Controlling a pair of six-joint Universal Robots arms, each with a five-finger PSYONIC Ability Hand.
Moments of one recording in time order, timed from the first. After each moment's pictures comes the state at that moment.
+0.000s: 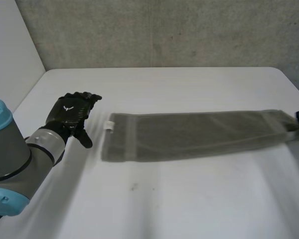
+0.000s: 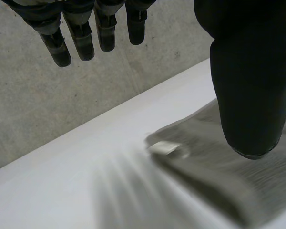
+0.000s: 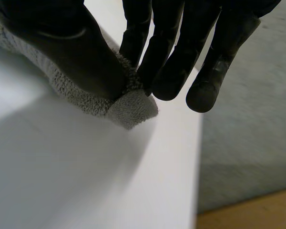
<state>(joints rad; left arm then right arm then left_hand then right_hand) 4.40 -1.83 -1.76 3.42 -1.45 3.32 1.30 -0.97 1.47 -0.16 1.22 2.42 0.18 0.19 0.19 0.19 0.03 1.32 1.30 1.34 1.34 1.15</state>
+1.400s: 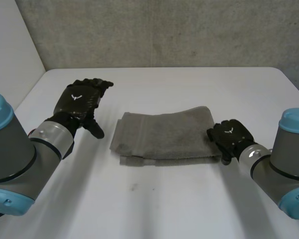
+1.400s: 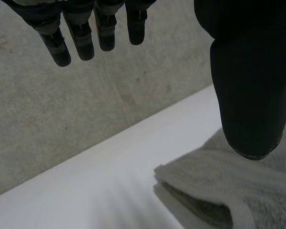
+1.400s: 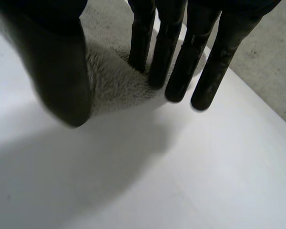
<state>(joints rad) 4.31 -1.79 -1.72 3.43 -1.46 3.25 1.87 -1.10 1.69 -0.19 1.36 2.60 0.18 0.18 0.18 0.18 0.03 0.65 0.66 0.66 0.64 0.48</state>
